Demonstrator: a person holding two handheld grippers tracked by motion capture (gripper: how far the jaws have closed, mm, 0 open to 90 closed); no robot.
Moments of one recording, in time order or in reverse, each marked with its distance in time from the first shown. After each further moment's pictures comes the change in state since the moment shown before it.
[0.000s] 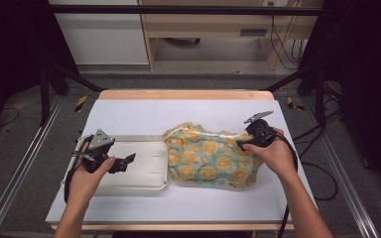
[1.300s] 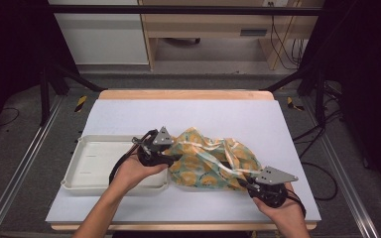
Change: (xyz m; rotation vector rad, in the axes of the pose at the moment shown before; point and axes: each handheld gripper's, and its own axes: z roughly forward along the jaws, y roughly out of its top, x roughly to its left) left arm -0.091 0.060 0.081 0.082 -0.264 0.274; right arm 0.080 -0.121 -0.056 -0.377 0.185 -0.096
